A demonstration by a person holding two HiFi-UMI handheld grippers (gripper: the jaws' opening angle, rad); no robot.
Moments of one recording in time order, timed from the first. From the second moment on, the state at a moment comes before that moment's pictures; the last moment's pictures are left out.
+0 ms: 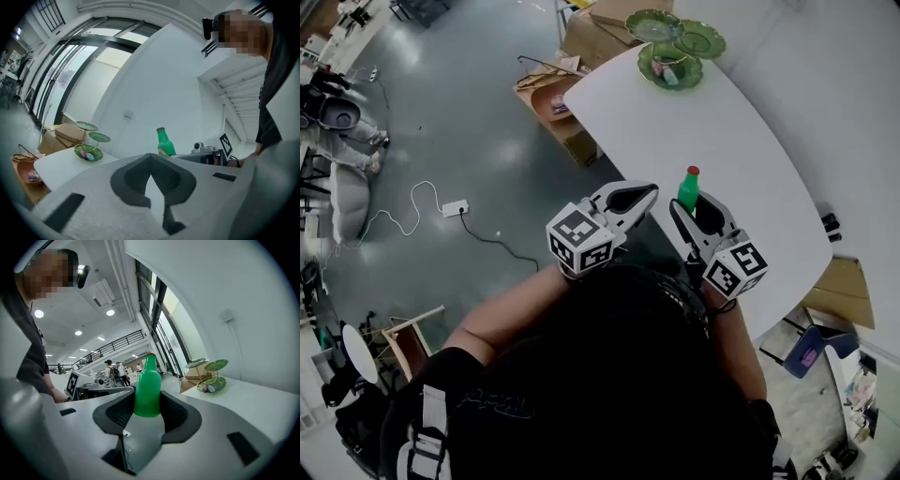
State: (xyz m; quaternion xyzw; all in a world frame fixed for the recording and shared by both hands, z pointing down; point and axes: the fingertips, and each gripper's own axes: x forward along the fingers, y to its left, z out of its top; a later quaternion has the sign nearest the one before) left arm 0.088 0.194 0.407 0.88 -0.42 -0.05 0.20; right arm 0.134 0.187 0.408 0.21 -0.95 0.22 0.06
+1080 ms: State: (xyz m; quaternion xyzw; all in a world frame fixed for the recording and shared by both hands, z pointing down) left arm -0.221 0.193 0.439 0.76 -0.61 -0.07 0.18; right arm -0.190 0.164 0.442 -0.01 -0.97 0.22 0.09
